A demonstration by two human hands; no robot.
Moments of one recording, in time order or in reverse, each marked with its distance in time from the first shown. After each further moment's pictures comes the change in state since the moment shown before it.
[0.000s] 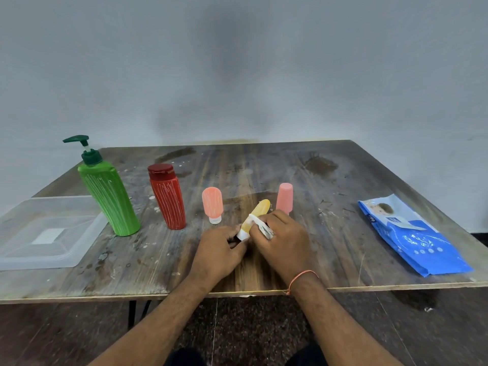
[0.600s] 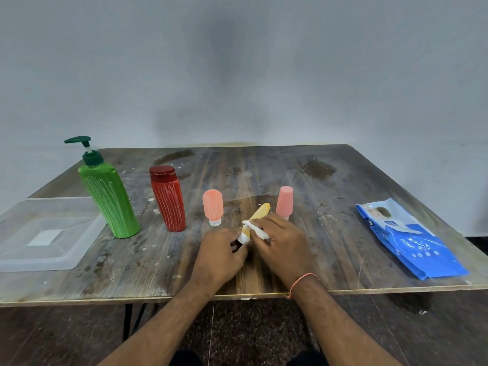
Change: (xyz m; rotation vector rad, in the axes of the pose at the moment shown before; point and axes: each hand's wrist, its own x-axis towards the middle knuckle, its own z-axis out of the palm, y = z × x) left_hand -0.001 0.002 0.001 0.109 0.021 0.036; right_hand 0.000 -0.002 -0.004 0.052 -0.047 -0.083
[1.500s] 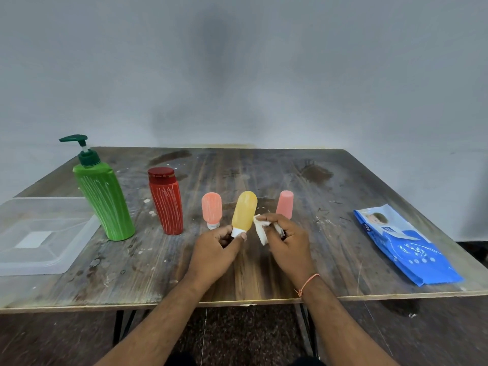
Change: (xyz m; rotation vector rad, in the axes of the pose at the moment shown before) left_hand 0.005 -0.002 -0.005 -0.465 0.035 -0.226; right_hand 0.006 0.009 0.000 0.511 -0.041 0.439
